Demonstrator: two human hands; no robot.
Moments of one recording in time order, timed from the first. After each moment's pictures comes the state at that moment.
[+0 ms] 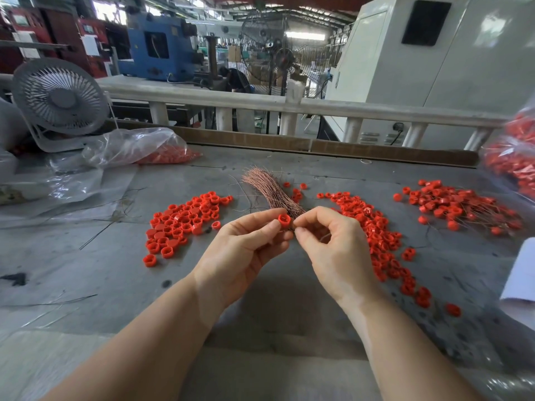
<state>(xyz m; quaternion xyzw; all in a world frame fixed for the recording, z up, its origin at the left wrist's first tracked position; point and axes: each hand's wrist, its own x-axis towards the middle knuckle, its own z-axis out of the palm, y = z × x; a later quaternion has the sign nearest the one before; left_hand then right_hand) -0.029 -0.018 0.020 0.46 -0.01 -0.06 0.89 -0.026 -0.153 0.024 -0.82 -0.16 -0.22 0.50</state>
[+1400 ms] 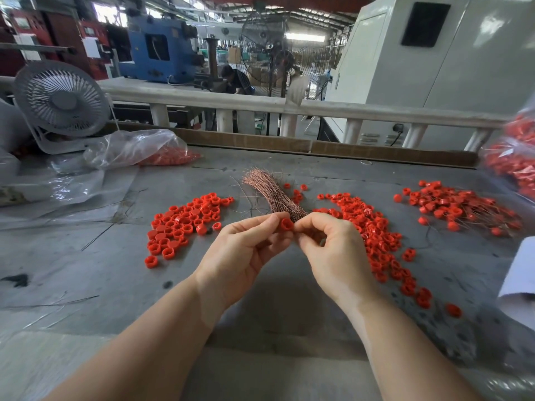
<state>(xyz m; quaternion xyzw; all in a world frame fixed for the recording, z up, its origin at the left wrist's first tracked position) -0.029 -0.018 0.023 0.46 0.00 -0.05 0.89 -0.022 -0.153 0.022 -0.85 -0.16 -0.20 0.46</state>
